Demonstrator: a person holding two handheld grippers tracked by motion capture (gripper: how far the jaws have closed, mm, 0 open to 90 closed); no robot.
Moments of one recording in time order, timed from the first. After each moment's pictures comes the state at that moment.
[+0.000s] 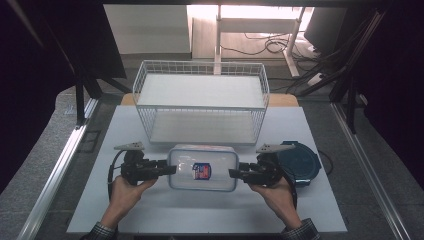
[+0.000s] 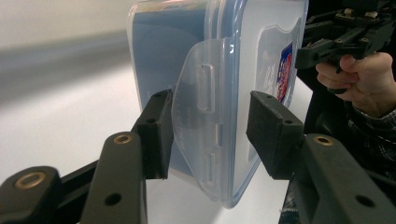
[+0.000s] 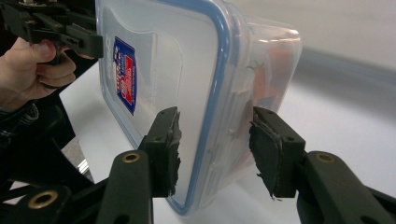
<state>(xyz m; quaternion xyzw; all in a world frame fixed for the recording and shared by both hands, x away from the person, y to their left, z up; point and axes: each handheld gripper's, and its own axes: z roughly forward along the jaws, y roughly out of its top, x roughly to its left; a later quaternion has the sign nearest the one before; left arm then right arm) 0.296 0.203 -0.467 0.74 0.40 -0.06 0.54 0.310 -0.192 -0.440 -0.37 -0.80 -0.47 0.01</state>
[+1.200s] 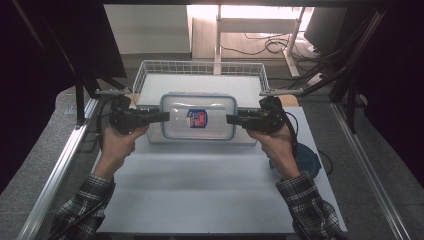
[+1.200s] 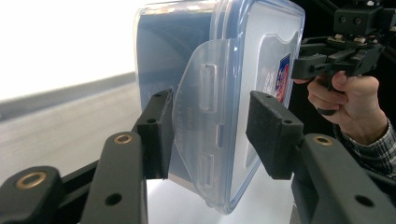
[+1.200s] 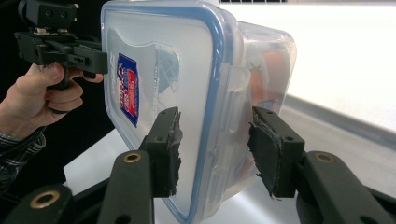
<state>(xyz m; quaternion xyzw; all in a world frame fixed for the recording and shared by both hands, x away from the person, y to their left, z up) 0.367 0.228 -0.359 0.71 0.39 -0.02 0.59 0.384 -0.171 -0.329 -0.35 -0.77 -0.53 -0.03</state>
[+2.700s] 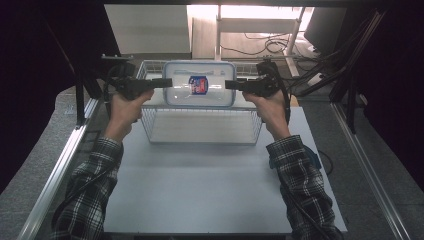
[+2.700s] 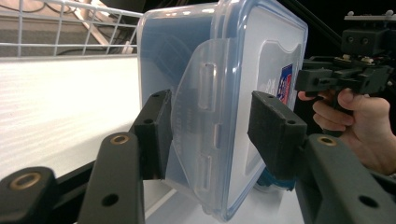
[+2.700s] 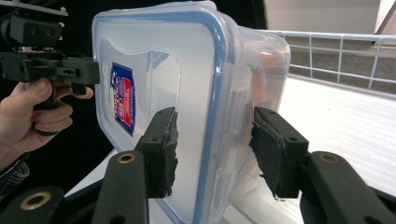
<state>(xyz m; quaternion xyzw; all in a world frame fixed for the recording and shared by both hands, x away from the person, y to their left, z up) 0.441 0.229 -0.329 0.68 0.43 0.00 0.60 0.462 -0.158 -0.294 -0.38 -0.76 -0.53 -0.04</state>
